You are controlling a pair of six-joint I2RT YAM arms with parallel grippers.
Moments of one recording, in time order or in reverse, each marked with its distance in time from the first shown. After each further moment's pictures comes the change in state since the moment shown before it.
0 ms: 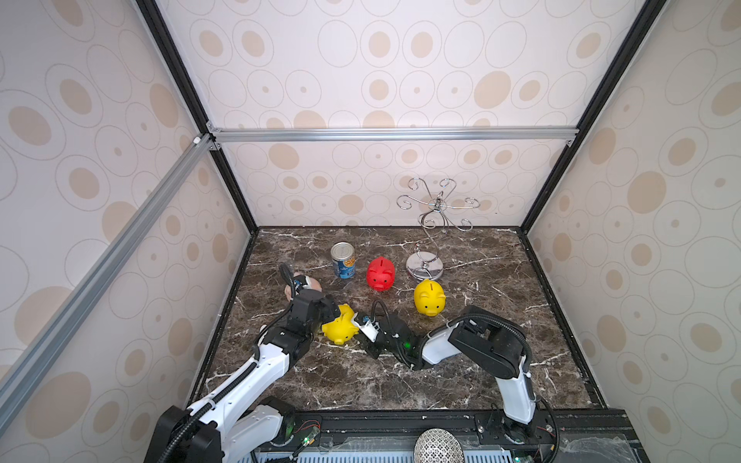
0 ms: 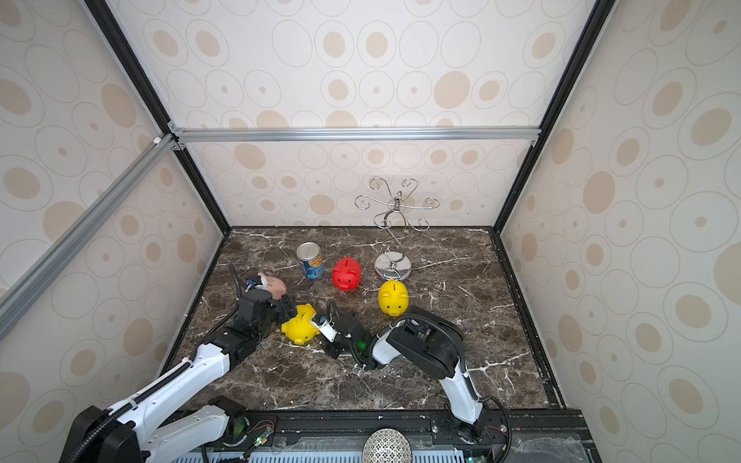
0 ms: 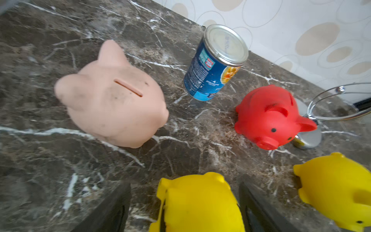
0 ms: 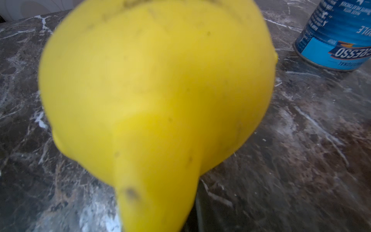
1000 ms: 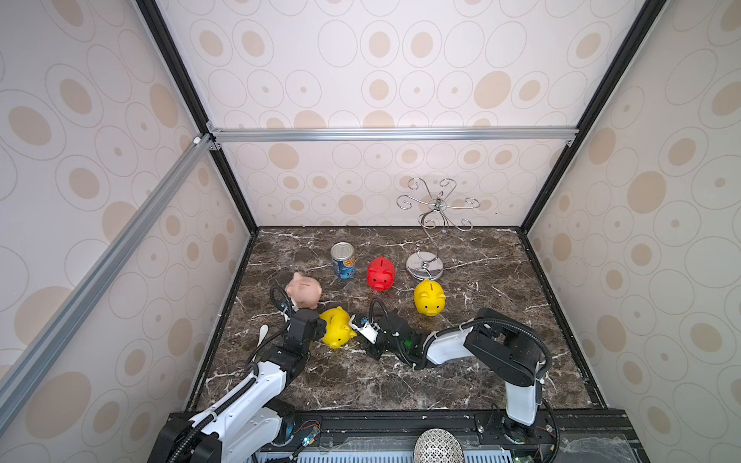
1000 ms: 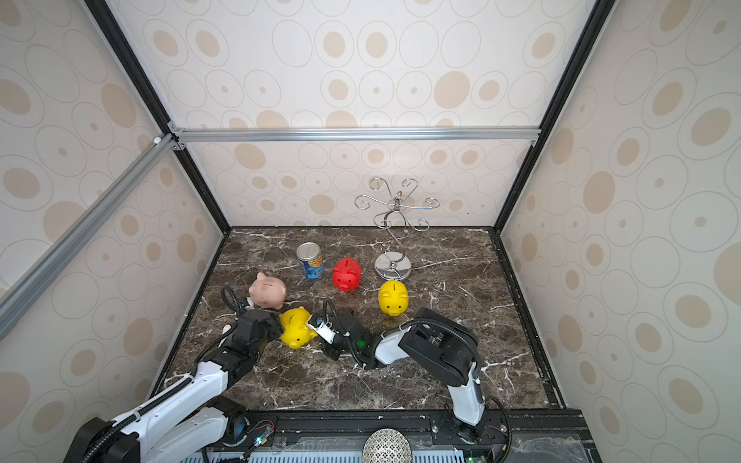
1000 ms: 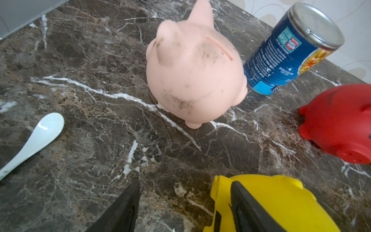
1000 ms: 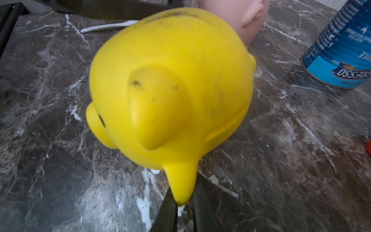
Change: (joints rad) left arm 0.013 -0.059 -0.206 0.079 -0.122 -0.076; right arm 0.024 -0.119 -0.002 -0.151 -0.016 -0.052
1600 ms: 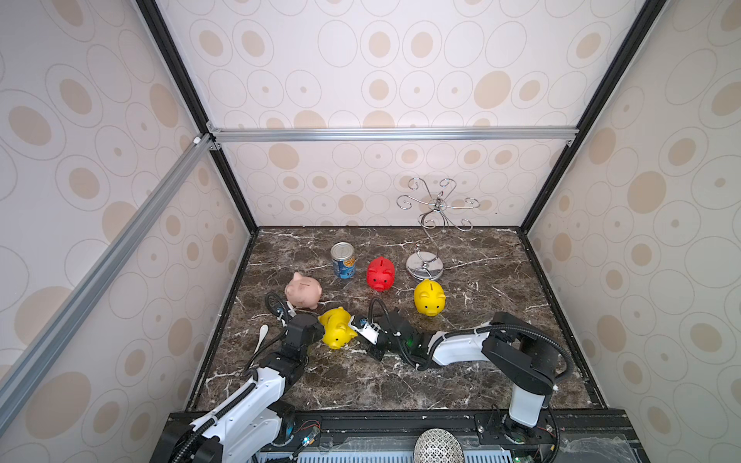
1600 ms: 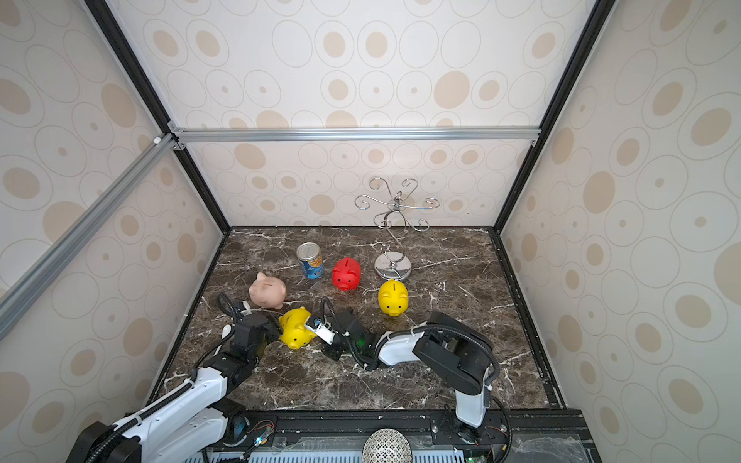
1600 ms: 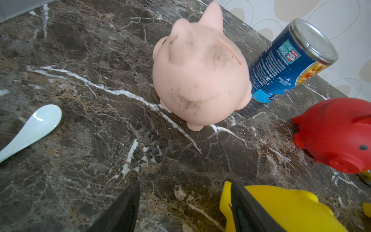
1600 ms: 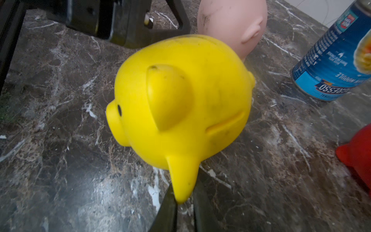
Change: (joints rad) left arm 0.012 -0.027 -0.067 0.090 0.006 -0.048; right arm 0.024 -0.106 -0.001 -0.114 0.040 -0.048
